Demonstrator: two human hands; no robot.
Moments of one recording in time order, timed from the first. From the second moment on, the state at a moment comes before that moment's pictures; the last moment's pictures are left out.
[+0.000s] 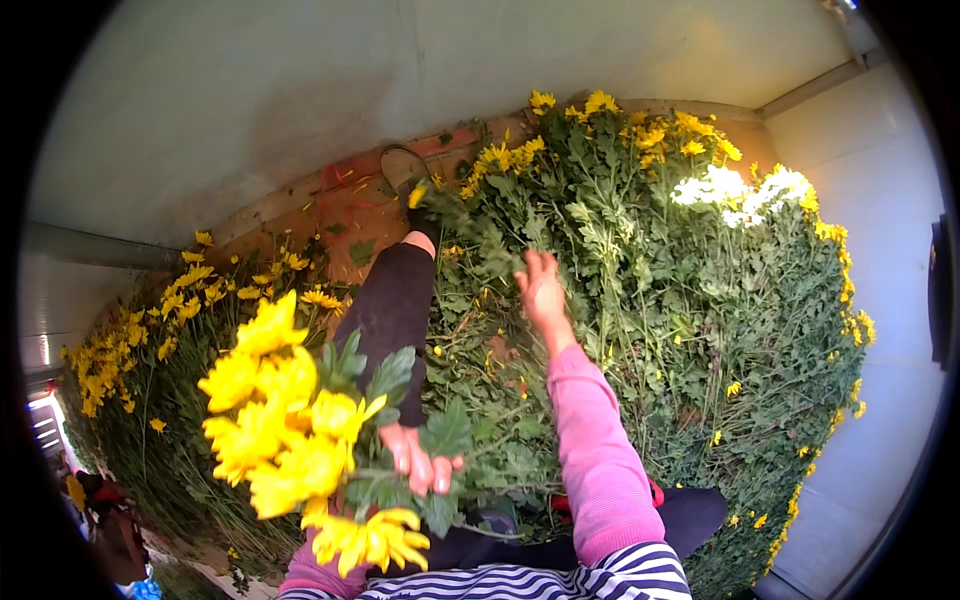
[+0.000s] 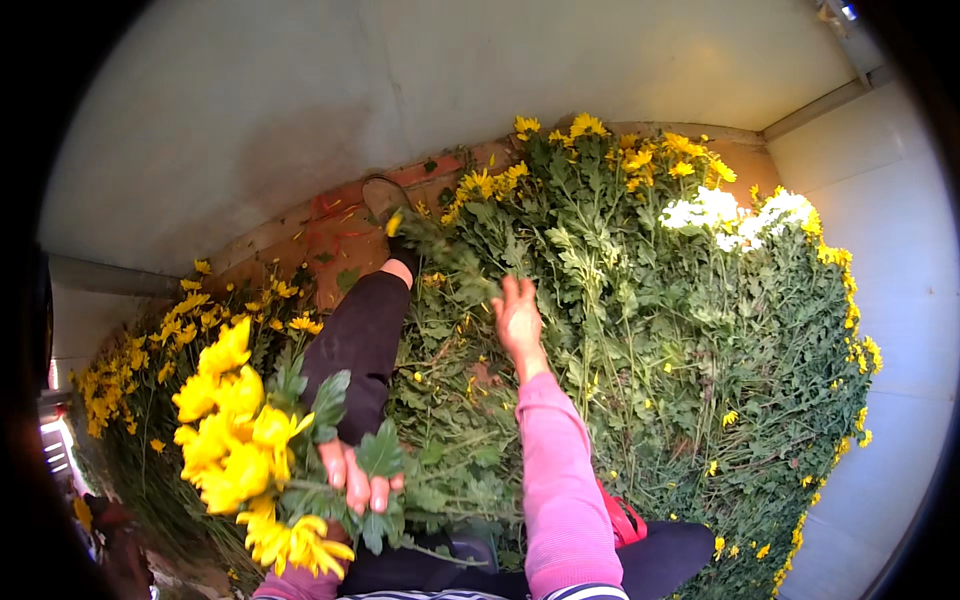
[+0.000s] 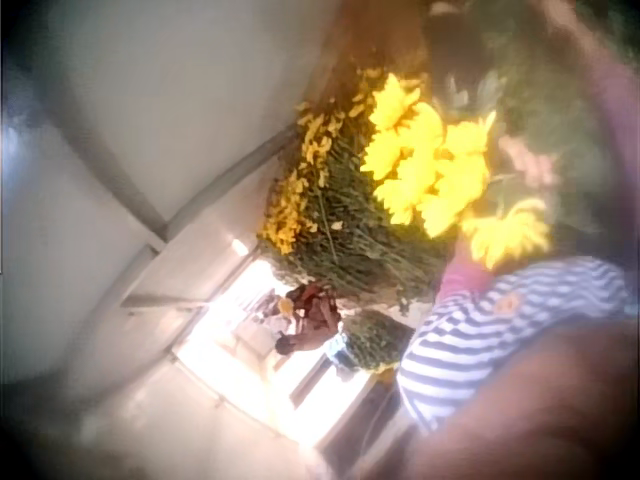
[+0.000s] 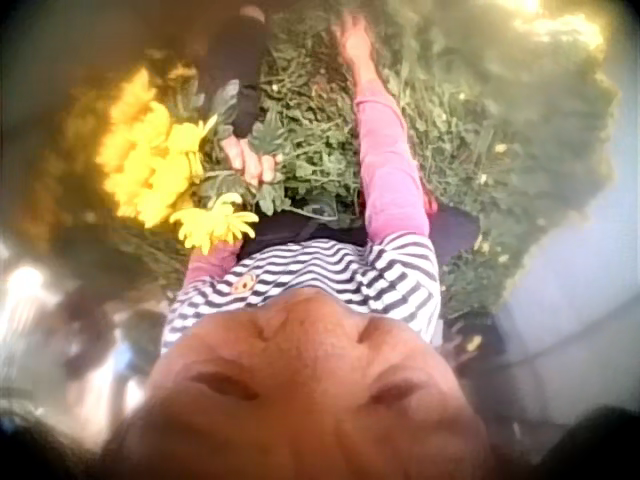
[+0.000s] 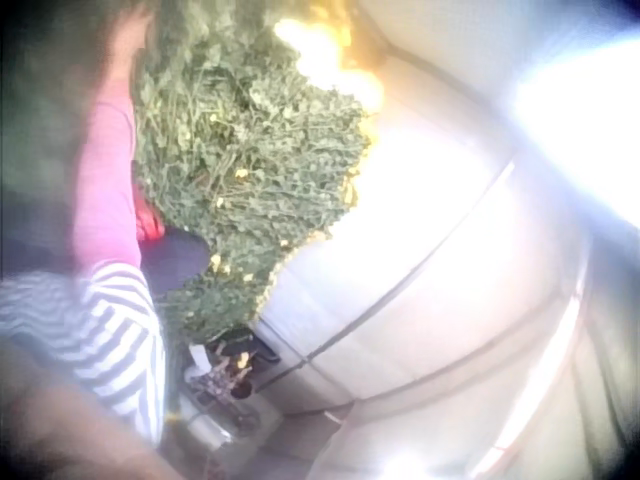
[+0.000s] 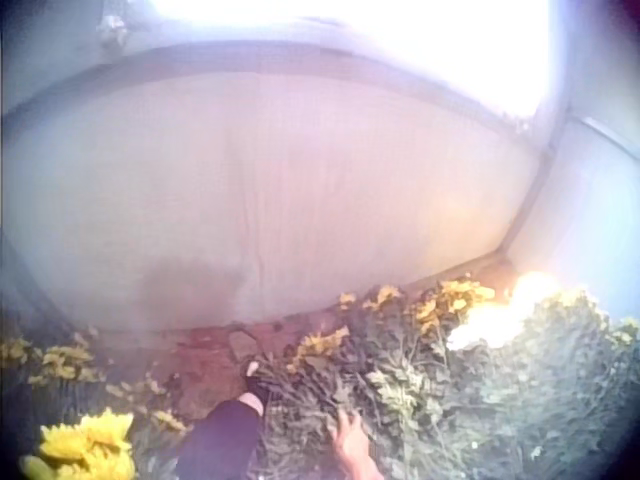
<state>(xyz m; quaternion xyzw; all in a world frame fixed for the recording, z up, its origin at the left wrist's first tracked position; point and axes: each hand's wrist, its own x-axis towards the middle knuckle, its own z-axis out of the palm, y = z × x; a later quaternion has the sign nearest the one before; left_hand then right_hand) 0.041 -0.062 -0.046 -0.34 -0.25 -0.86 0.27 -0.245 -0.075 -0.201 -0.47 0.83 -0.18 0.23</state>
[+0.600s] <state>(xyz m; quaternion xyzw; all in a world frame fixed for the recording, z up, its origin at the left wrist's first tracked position) 0.050 -0.083 -0.042 -0.29 -0.28 -0.85 0.35 -0.202 0.037 -0.172 -0.55 0.77 -0.23 0.23</state>
